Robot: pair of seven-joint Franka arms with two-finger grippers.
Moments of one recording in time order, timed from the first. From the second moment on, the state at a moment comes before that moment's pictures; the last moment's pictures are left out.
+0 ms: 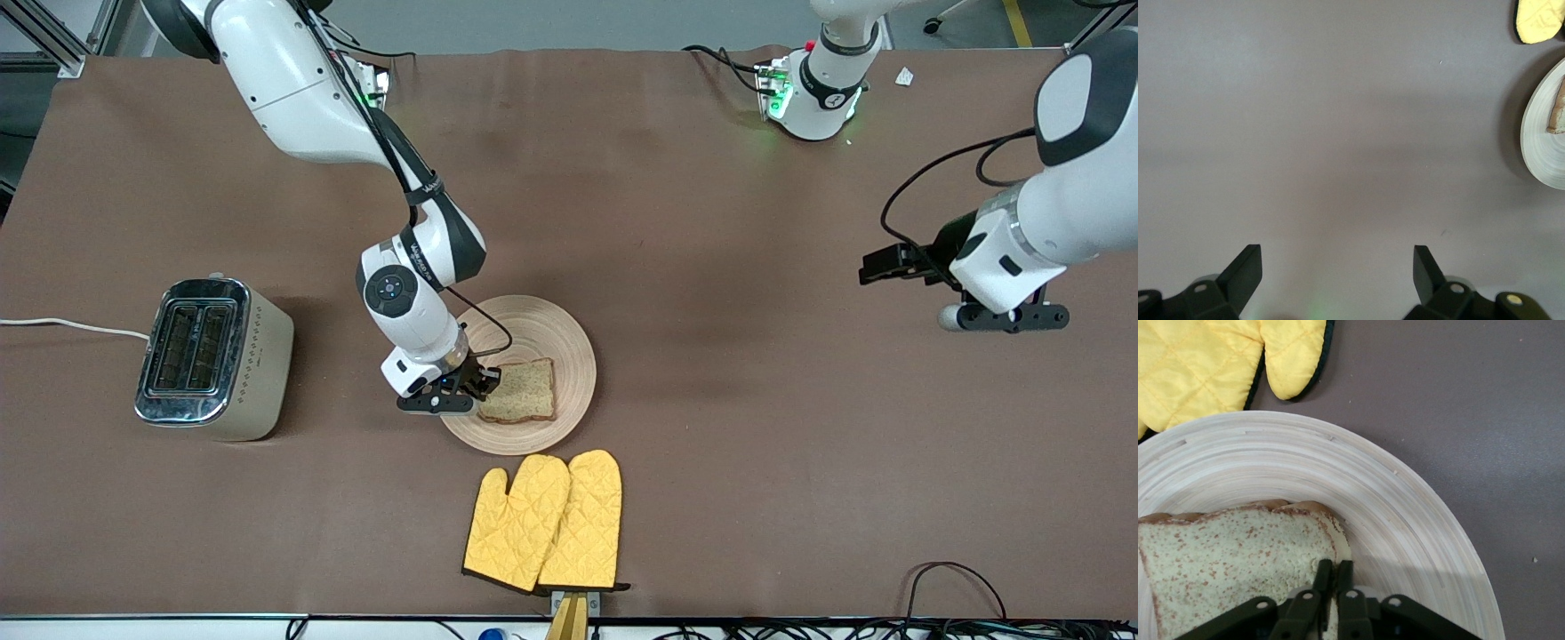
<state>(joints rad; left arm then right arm) 0.31 0.14 -0.49 -1.60 -0.09 1.59 -0.21 0.49 0.69 0.00 -1.70 0.09 2.62 0.50</state>
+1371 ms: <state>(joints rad) 0.03 0.08 -0.20 -1.54 0.01 1.58 -0.10 0.46 0.40 -0.28 -1.38 -0.23 1.62 0.30</state>
